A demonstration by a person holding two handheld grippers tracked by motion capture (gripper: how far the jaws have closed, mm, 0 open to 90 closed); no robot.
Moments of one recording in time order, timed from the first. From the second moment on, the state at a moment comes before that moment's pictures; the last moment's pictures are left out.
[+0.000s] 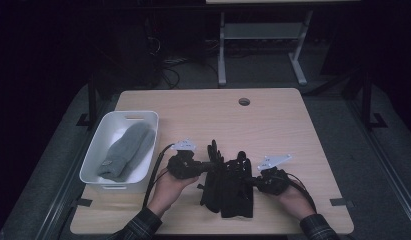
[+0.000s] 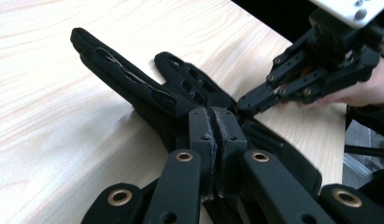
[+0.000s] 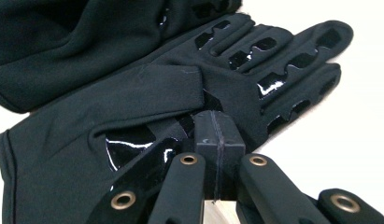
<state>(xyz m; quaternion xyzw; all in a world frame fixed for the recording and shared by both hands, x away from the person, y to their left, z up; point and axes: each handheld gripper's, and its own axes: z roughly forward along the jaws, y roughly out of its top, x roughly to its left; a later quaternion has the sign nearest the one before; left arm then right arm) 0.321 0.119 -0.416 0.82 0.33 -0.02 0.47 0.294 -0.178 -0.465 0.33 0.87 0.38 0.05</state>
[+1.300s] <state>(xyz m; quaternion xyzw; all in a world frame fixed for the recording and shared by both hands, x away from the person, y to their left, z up) 0.320 0.064 -0.431 0.84 0.28 -0.06 0.46 0.299 -0.180 -0.464 0.34 0.86 0.38 0.07</state>
